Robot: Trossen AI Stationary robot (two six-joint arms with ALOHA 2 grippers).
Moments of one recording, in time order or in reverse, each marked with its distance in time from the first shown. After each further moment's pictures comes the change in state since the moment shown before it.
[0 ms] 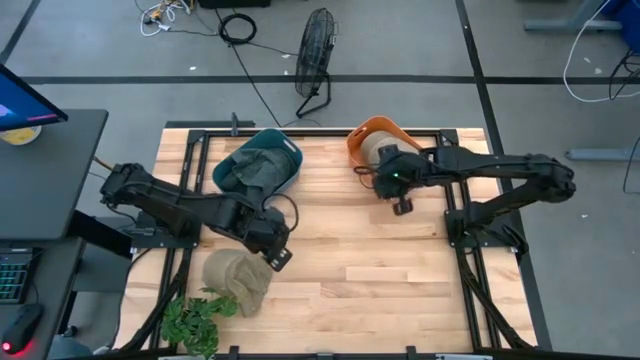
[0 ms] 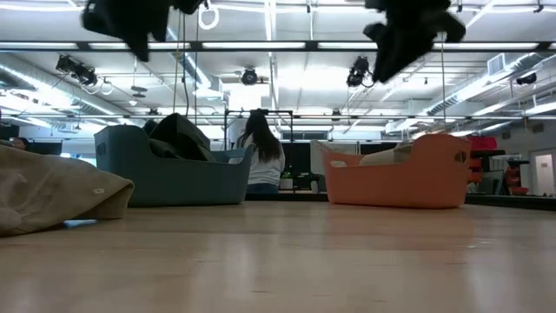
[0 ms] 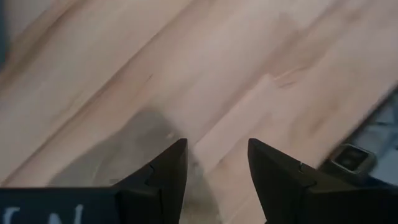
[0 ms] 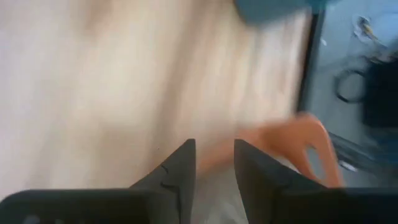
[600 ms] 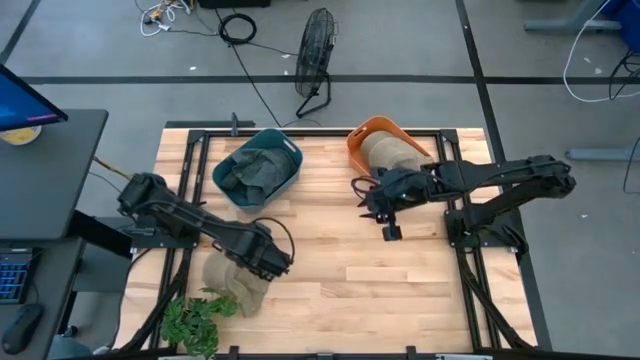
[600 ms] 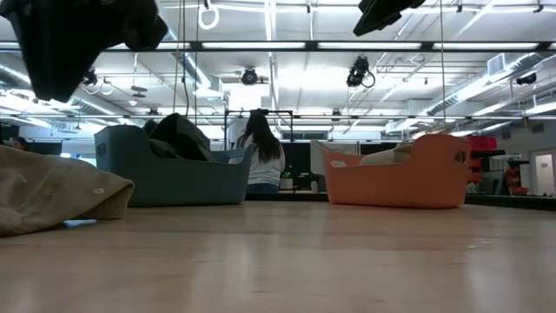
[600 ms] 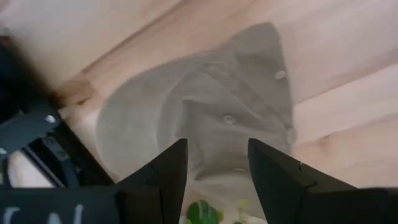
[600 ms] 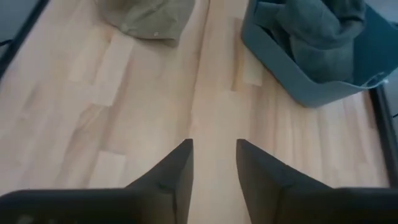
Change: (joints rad) left arm -0.108 0.176 0.000 -0.298 0.070 -0.320; right arm 0.204 0.001 0.023 0.223 -0.185 0.407
